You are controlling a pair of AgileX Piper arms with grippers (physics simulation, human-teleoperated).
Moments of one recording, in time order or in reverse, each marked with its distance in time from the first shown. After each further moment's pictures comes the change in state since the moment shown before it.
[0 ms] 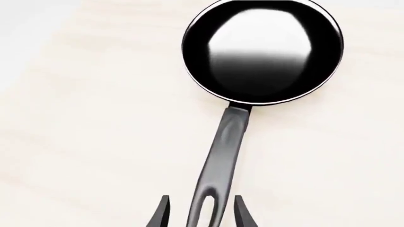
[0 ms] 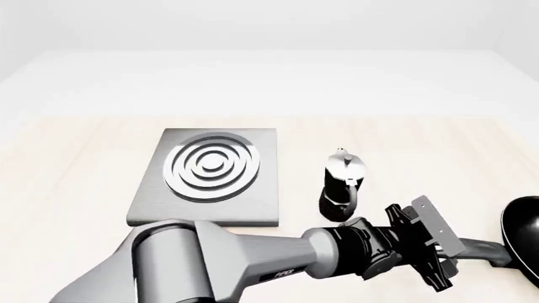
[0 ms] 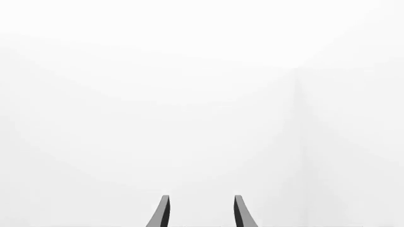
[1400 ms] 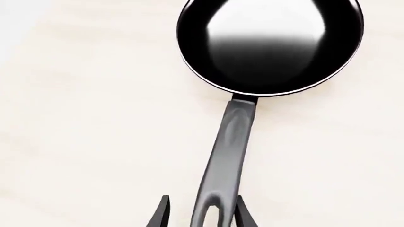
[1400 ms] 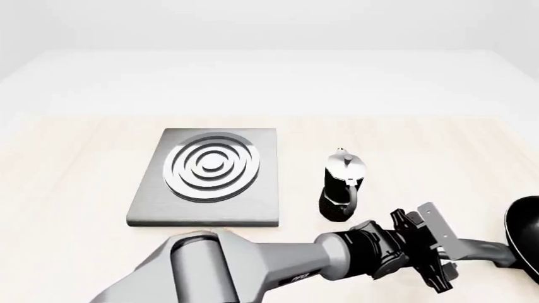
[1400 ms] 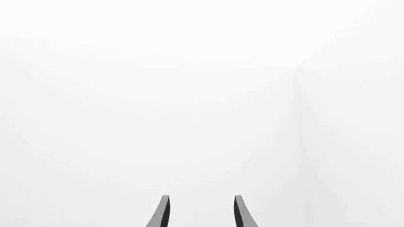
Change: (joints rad) left arm 0.002 0.137 -0.185 0.094 0.021; right arm -0.017 0.000 0.002 -0.007 0.021
